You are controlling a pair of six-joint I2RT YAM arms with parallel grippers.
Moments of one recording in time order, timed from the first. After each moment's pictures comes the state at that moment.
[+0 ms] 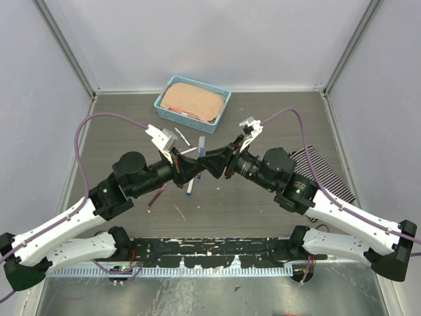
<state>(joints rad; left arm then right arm) -0.98 0.85 0.88 -0.09 0.02 -0.40 0.99 0.94 0.92 0.08 0.01 0.53</state>
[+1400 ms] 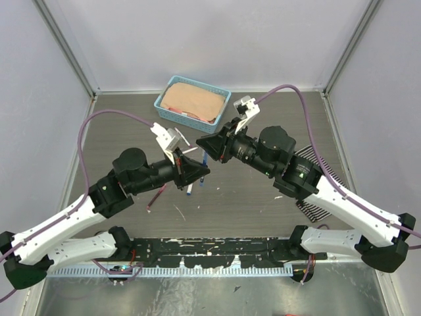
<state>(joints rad) -0.98 0.87 0.92 -0.12 0.15 -0.39 0.99 1.08 1.25 -0.18 0.05 0.45</state>
